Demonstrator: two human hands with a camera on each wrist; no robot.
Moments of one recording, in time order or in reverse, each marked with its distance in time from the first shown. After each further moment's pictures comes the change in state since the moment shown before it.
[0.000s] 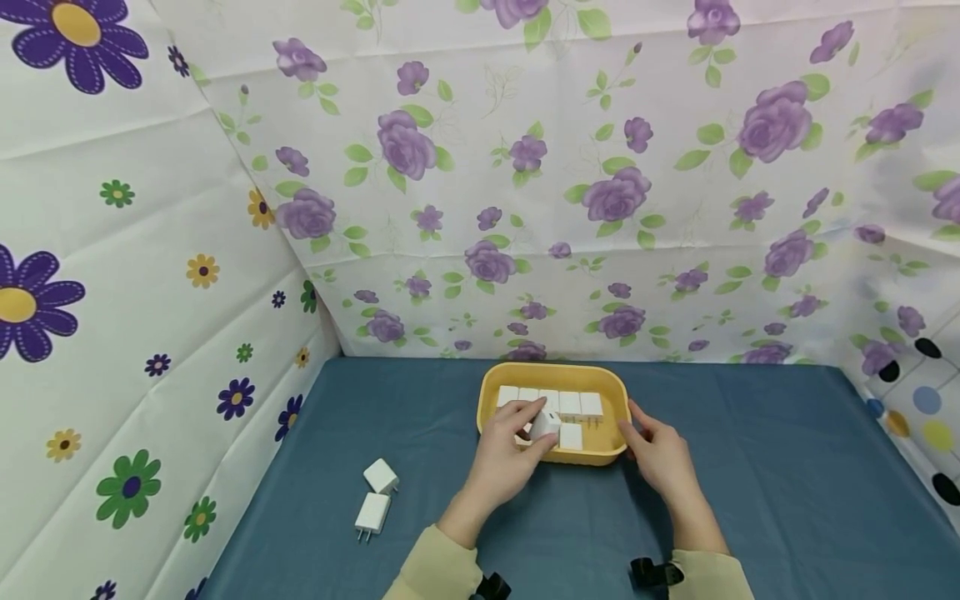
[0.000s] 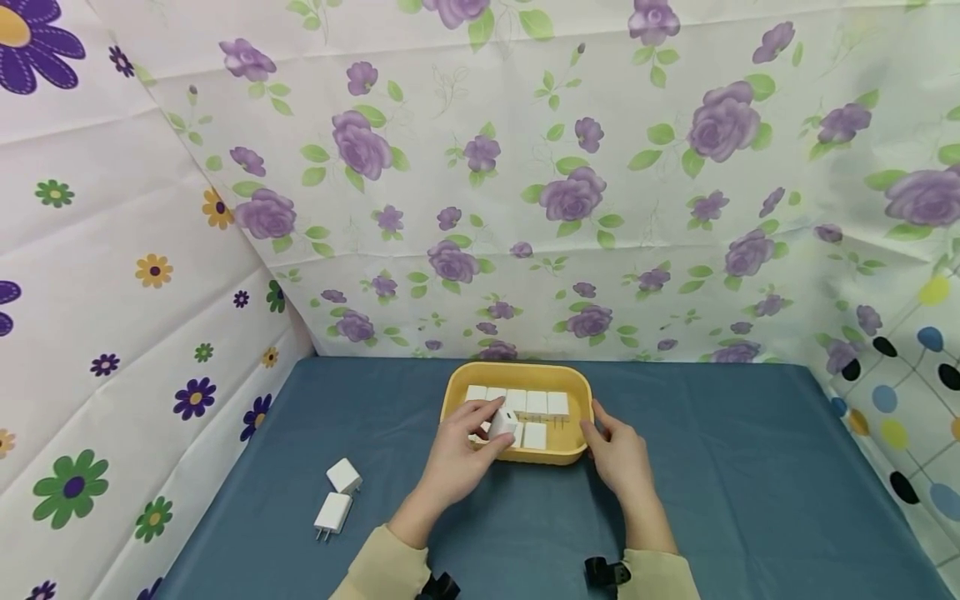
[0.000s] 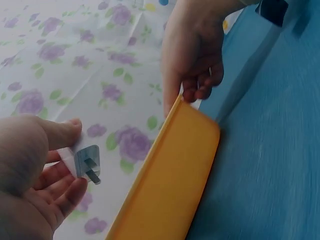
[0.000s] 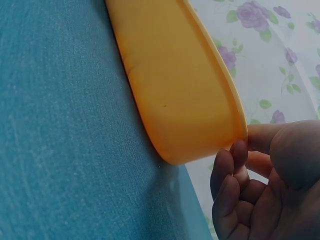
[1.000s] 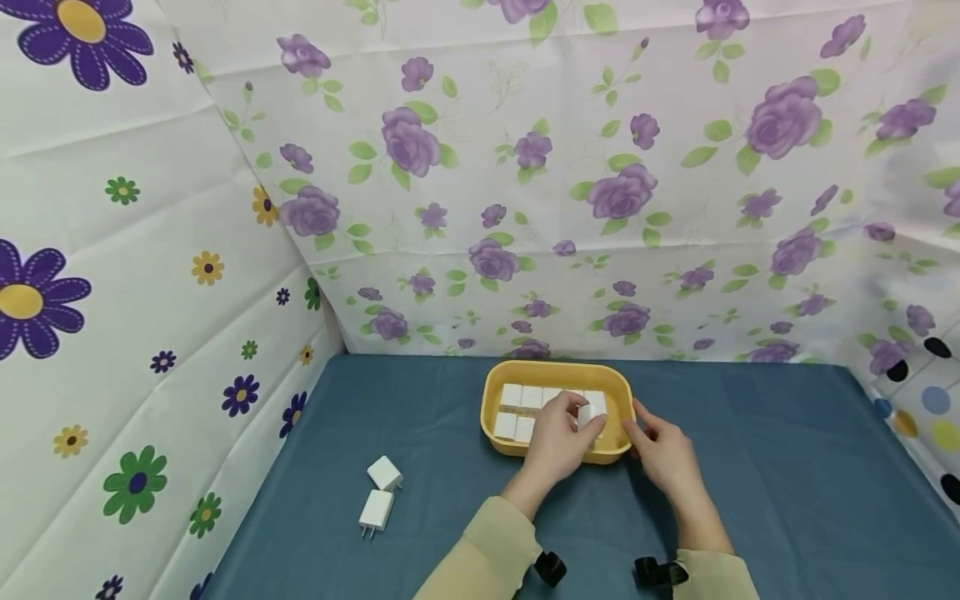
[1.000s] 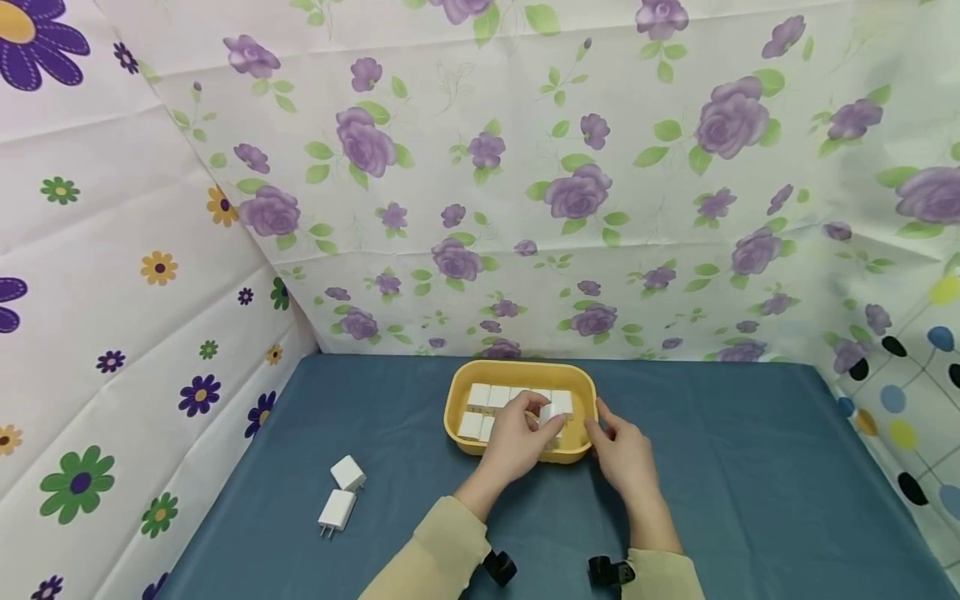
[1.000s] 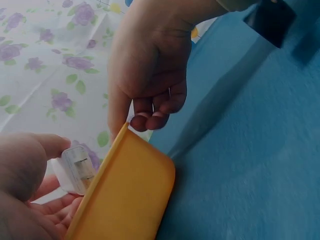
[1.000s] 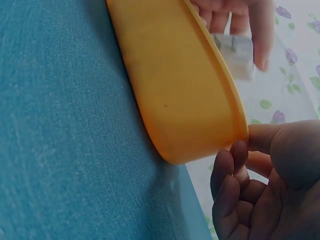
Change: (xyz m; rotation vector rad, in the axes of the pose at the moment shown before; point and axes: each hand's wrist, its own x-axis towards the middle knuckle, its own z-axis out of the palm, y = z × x) left_hand 0.040 0.004 0.069 -0.046 -0.022 -0.253; right_hand -0.002 0.002 -0.001 -0.011 0.013 -0.062
